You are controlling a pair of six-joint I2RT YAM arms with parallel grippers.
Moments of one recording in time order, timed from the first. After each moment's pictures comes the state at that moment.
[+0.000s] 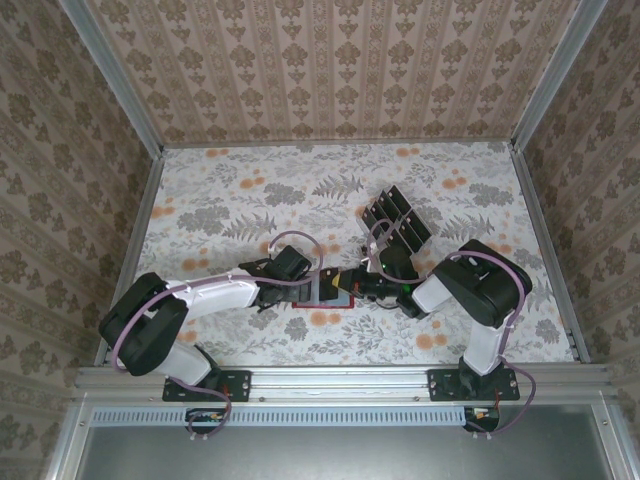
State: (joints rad) left arm -0.83 1.47 0.68 -0.39 -0.27 -0.64; right arm 0.59 1.83 0.45 0.91 -0.56 1.10
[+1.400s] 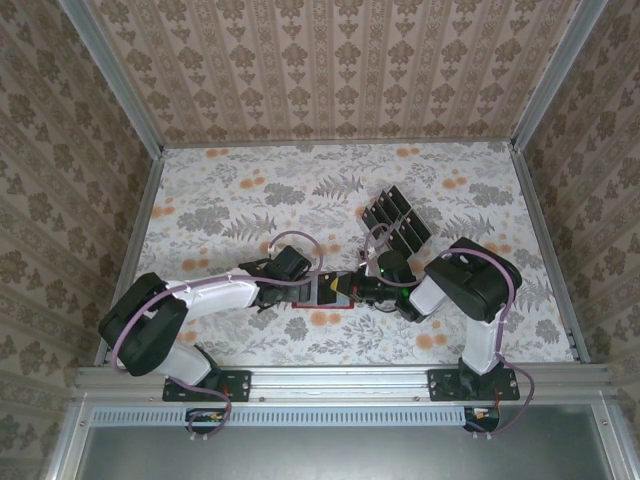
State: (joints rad) left arm -0.83 1.47 0.68 -0.39 -0.27 -0.64; right arm 0.61 1.89 0.44 0.99 -0.56 1.15
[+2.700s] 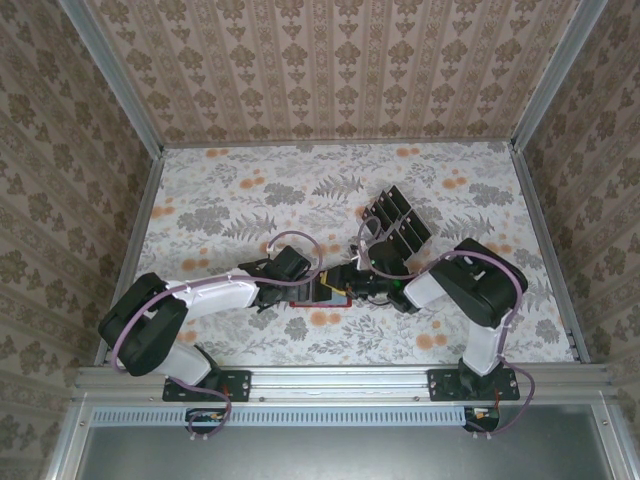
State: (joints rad) left arm -0.83 1.47 0.67 -0.38 -0.29 -0.64; right arm 0.63 1.82 0.56 0.76 -0.57 1.11
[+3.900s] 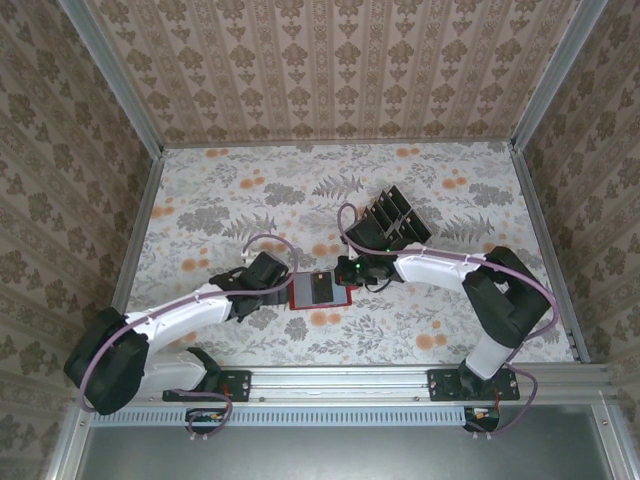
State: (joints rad) left arm -0.76 1.21 0.54 -0.47 -0.35 -0.65; right arm 0.71 1.69 0.95 -0.30 -0.23 0.70
